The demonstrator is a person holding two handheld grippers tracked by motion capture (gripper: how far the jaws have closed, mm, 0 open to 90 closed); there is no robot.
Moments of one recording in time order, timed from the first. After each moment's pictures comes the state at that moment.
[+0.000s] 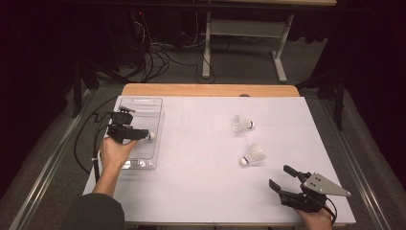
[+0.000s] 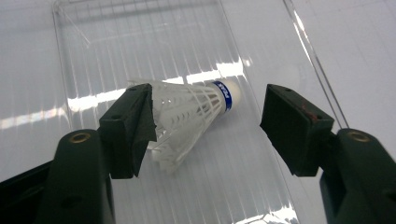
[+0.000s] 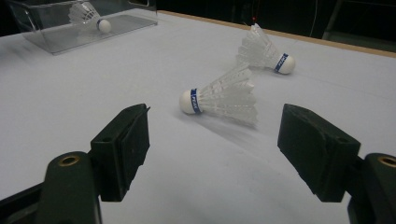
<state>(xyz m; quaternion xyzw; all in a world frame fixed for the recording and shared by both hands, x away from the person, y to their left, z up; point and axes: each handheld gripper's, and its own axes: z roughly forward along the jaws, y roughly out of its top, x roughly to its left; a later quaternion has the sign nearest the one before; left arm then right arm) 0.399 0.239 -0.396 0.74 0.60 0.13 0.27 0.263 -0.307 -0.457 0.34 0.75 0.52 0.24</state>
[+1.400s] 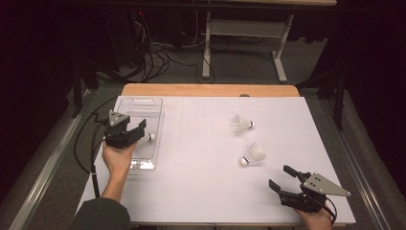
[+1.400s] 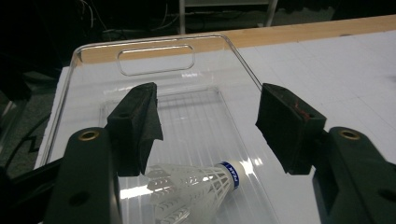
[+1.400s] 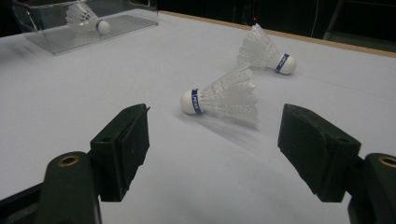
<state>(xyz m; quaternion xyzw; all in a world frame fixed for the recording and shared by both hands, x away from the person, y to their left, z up) 0.365 0.234 -0.405 0.66 0.55 0.31 0.41 0.262 -0.307 -0.457 0.34 0.75 0.52 0.24</state>
